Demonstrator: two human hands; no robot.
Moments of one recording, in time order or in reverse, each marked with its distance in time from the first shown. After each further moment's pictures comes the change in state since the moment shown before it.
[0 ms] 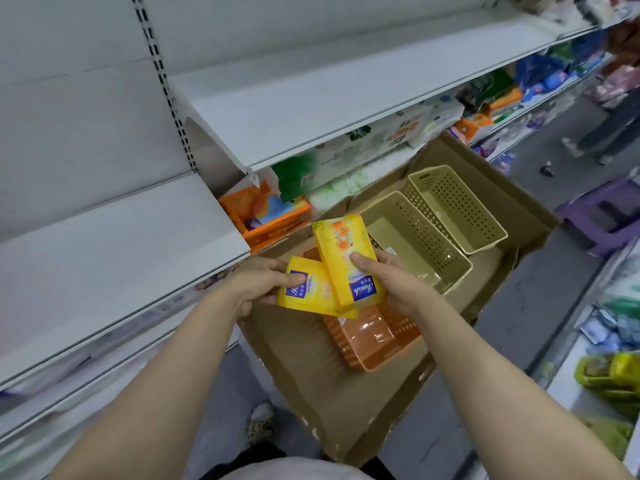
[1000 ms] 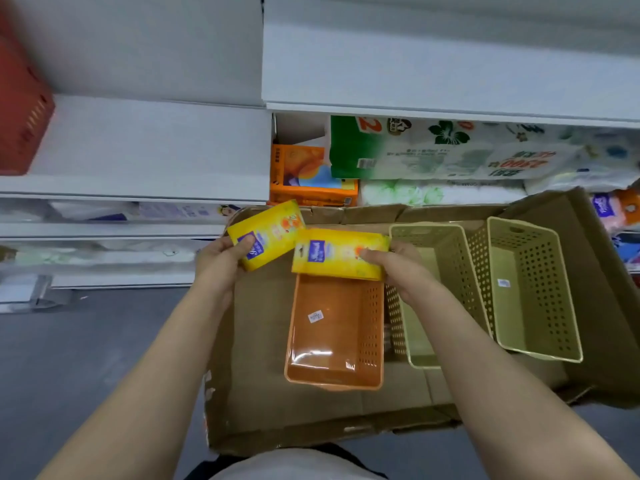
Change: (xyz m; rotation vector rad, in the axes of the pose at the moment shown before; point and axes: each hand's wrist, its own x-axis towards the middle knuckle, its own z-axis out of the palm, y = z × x) left_hand 0.021 -0.055 0.095 -0.867 0.995 0.201; right_hand 0.130 -0.028 -0.083 -0.493 -0.156 0.091
